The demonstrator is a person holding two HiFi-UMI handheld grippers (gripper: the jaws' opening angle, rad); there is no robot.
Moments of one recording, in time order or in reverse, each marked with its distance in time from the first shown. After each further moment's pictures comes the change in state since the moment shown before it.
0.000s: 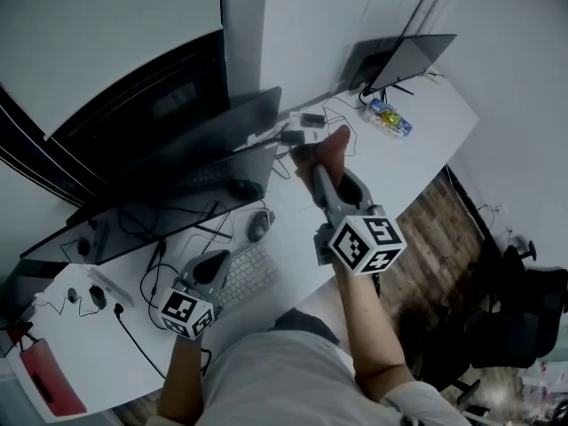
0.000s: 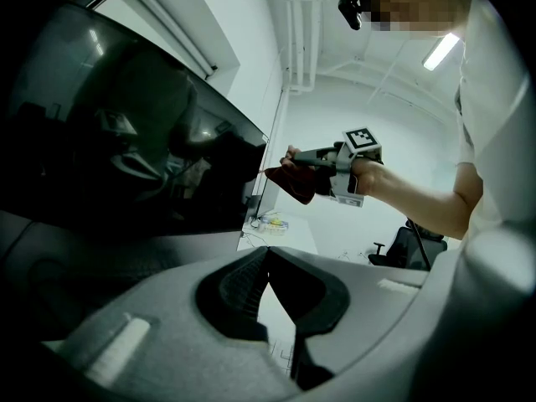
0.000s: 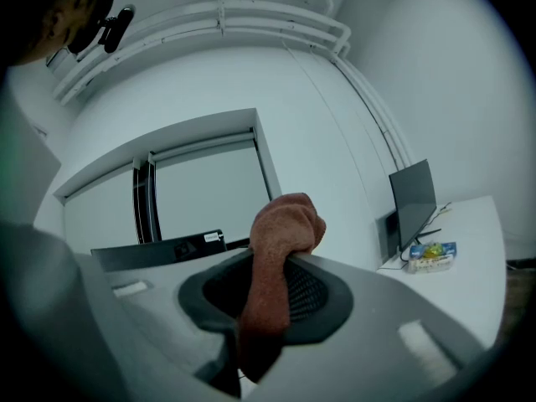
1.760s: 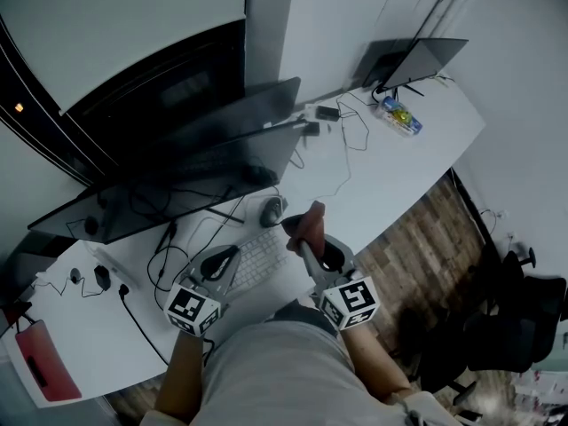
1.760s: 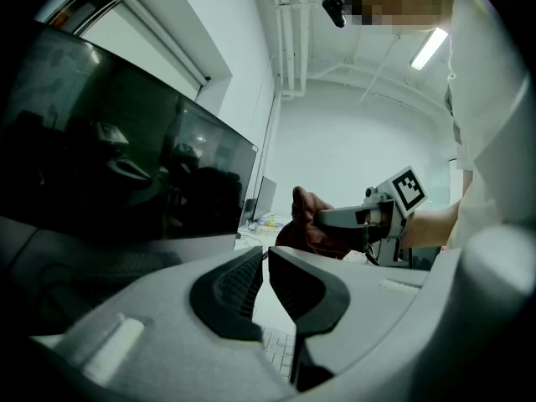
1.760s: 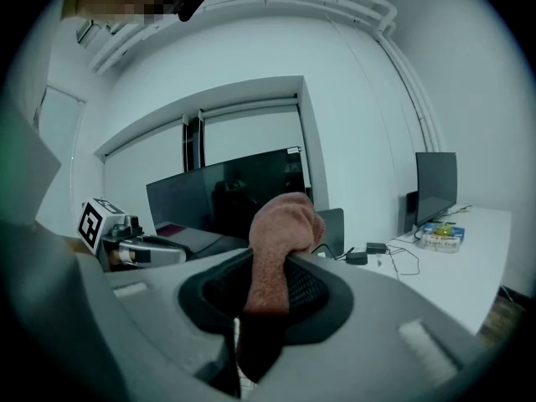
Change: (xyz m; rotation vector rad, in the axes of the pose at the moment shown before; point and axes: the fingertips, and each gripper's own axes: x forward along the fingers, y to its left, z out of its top) left arm -0.040 -0.015 -0.006 0.039 -0.028 -0.016; right arm -0.100 0.079 -0.146 -0.184 0.212 0.148
